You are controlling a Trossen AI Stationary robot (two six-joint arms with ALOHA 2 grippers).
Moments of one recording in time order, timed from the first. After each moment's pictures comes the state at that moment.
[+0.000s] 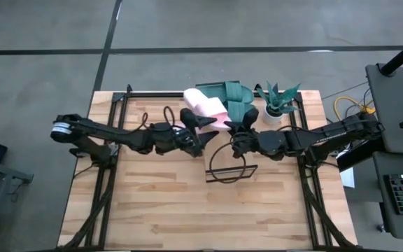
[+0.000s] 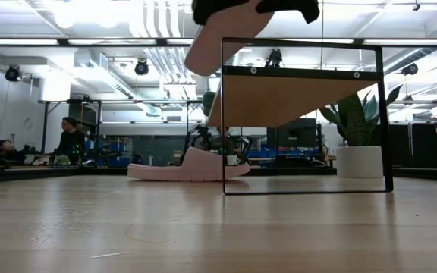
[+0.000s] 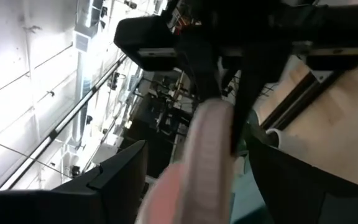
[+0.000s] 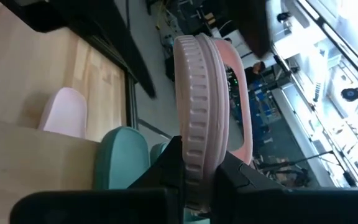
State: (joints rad) left arm -0.09 1.47 1.08 0.50 -0.46 1.17; right arm 0.22 1.28 1.01 0.01 0.82 -0.83
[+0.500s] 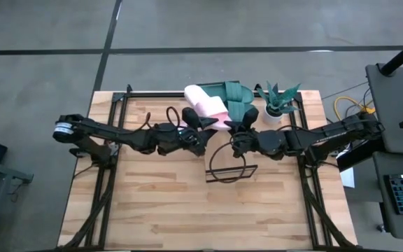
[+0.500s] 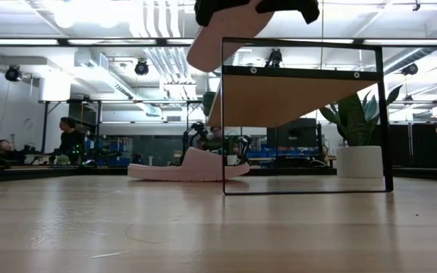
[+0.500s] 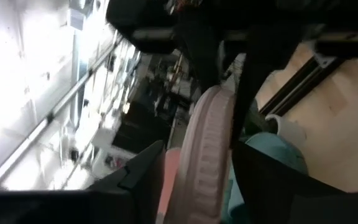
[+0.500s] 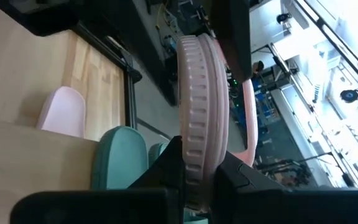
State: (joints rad) left arm -0.09 1.49 1.13 0.43 -0.54 1.13; right arm 0.22 1.28 1.01 0.01 0.82 -0.84
